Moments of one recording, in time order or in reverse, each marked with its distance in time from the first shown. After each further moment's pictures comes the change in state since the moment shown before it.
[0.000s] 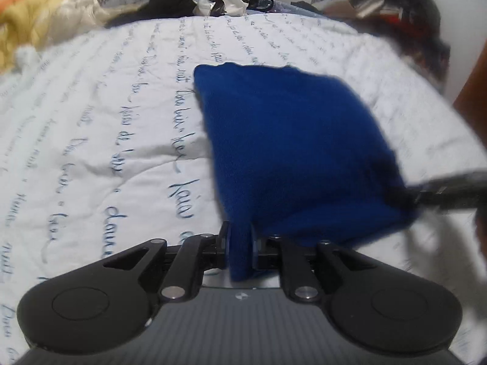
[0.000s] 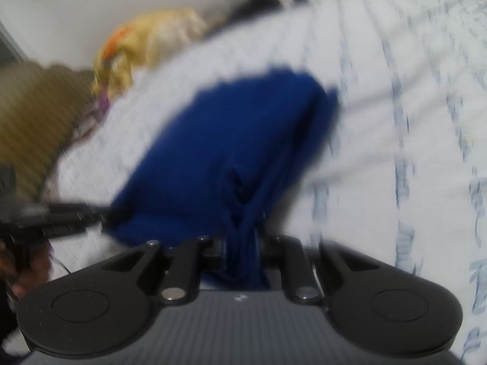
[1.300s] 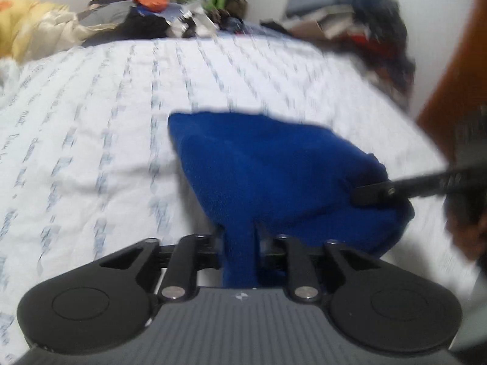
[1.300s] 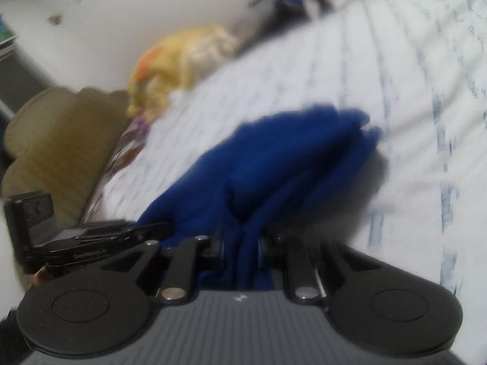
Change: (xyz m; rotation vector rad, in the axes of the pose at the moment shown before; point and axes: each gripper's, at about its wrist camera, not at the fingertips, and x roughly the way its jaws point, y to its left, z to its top) left arm -0.028 0.004 -0.005 0.021 -0.044 -0.165; right arm -0.023 0.014 0.016 0.088 0.015 0.205
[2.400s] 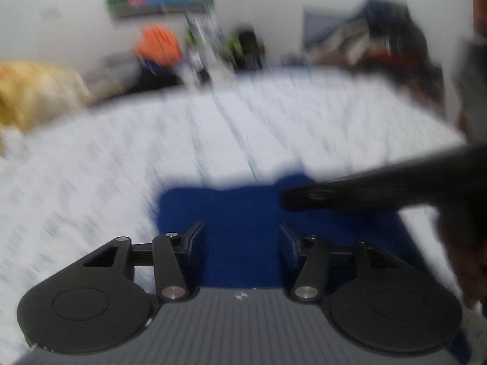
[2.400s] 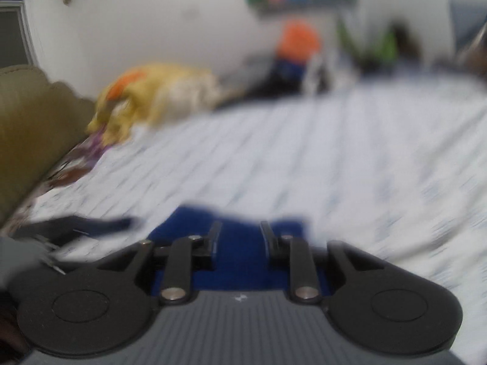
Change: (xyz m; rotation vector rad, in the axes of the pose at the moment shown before) left arm 0.104 -0.030 0.069 0.085 -0.139 0.195; right arm 0.105 0.017 0.084 -0.191 -0.172 -0.257
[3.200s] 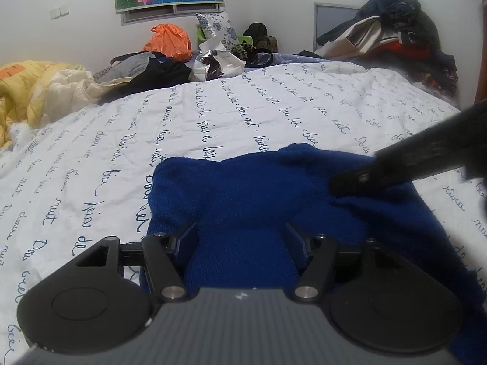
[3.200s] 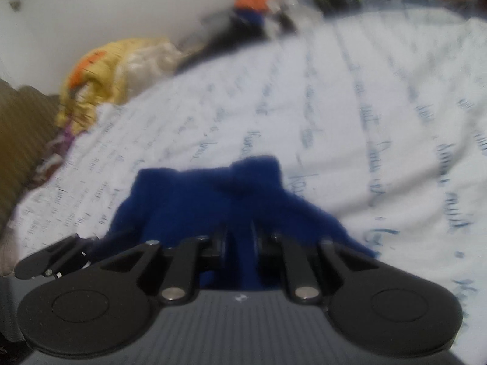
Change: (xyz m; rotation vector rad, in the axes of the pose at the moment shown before) left arm 0.003 -0.006 -0.015 -0.002 -0.070 0.077; right arm -0.025 -0.008 -0.013 0.113 0.008 -0.114
